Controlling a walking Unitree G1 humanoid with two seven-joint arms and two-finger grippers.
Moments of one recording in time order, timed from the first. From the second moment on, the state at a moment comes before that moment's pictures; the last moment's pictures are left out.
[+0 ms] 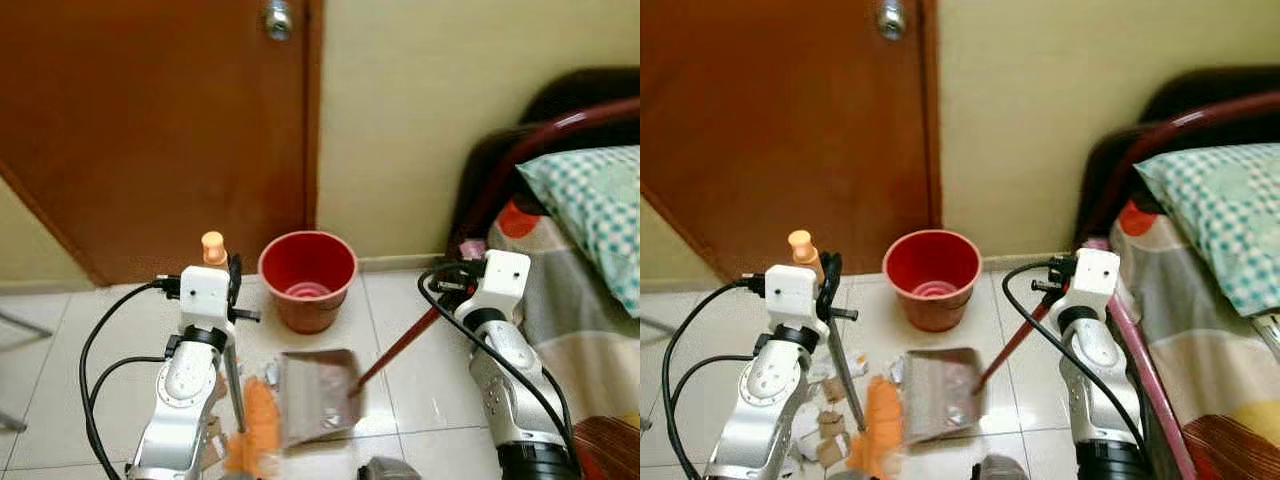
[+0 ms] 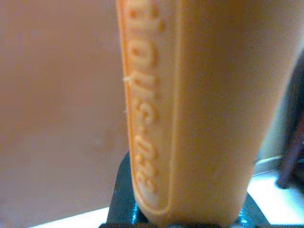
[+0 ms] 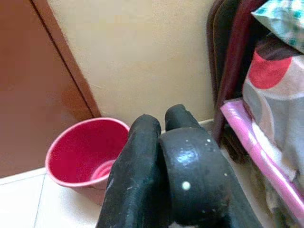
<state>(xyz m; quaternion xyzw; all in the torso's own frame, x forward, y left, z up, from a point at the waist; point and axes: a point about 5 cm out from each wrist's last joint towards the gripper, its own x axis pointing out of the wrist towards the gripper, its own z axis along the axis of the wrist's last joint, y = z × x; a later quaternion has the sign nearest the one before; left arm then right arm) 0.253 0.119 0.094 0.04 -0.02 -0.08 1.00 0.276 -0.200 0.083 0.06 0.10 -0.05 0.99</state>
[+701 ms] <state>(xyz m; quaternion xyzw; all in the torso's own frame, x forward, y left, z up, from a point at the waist) 0.255 0.138 0.094 0.04 -0.03 -0.03 1.00 0.305 -0.195 0.135 0.08 0.02 0.00 1.00</state>
